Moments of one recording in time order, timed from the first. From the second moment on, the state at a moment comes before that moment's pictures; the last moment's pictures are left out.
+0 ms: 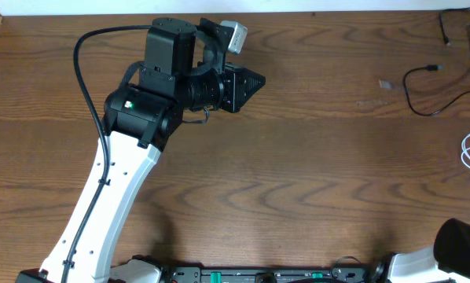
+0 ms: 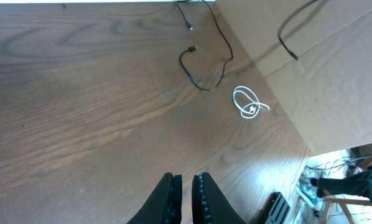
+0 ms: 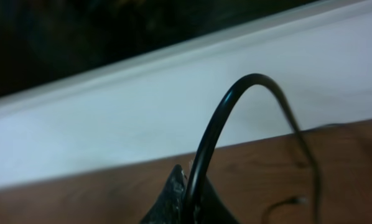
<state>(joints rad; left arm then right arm) -0.36 1.45 1.56 -0.75 0.65 -0.27 -0.43 1.68 2.41 -1.02 -0.44 0.21</state>
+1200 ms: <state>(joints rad) -0.36 1.45 1.56 -0.76 0.62 -0.27 -0.98 2.17 2.43 -1.00 -0.41 0.29</state>
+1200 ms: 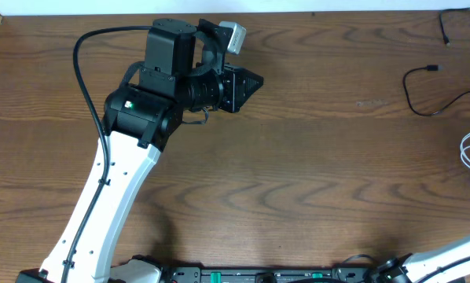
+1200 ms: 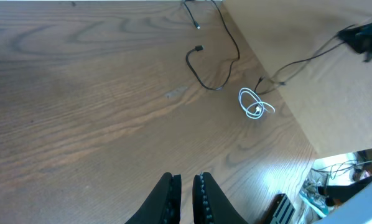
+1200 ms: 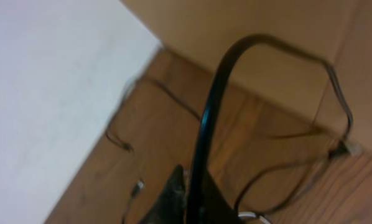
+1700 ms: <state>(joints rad) -0.36 1.48 1.56 -0.76 0.62 -0.27 -0.78 2.24 2.43 -1.20 -0.33 0.18</state>
